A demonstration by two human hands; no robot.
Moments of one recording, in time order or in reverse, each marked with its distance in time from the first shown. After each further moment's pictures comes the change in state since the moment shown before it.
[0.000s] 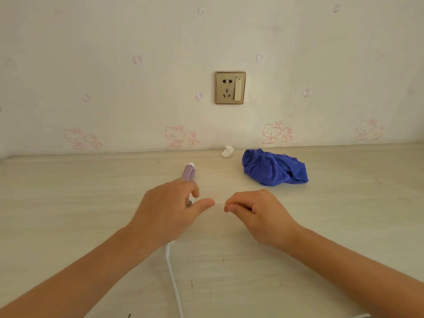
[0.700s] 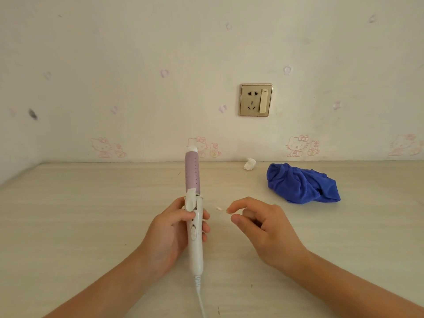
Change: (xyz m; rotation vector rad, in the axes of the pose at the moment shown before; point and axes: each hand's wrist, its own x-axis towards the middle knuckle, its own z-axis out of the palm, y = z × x) left_hand -0.020 -0.030 -0.001 -1.647 -0.117 -0.514; right_hand 0.021 -0.022 0.033 0.322 0.160 -0.137
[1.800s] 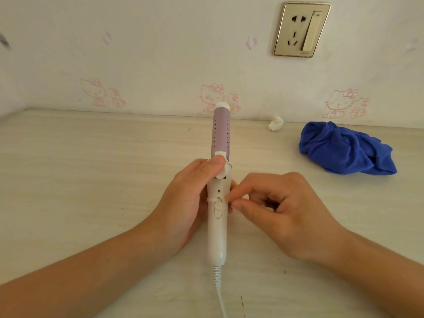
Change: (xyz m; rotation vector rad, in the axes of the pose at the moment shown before) left_hand 0.012 -0.018 0.000 0.096 -0.007 0.081; right_hand 0.012 -0.015 0.022 0.032 -0.215 -0.108
